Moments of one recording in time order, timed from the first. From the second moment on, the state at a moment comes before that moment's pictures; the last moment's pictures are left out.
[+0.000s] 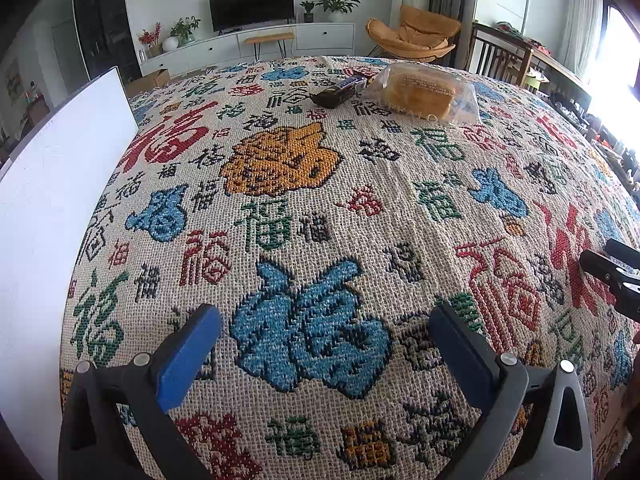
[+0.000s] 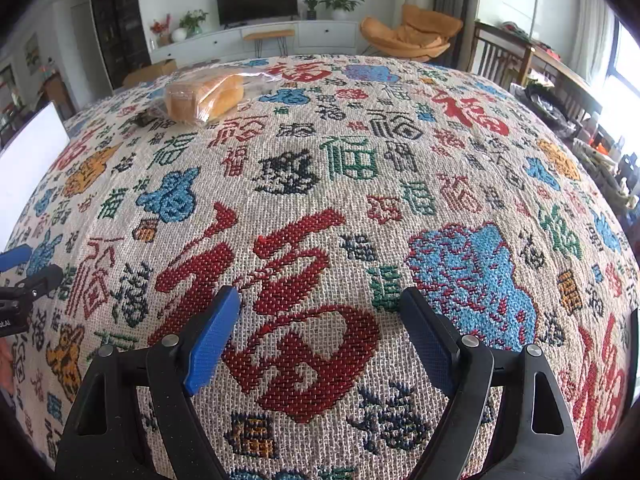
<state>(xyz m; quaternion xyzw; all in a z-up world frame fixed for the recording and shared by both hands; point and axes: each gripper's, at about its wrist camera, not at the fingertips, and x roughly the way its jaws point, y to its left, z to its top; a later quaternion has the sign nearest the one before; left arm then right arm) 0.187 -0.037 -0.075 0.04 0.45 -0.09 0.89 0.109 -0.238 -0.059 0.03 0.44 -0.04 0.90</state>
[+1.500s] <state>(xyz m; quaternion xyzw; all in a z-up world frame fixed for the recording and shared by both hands) 0.408 -0.085 -0.056 0.10 0.46 -0.16 0.87 0.112 -0.237 -0.060 0.03 0.44 -0.03 0.90</state>
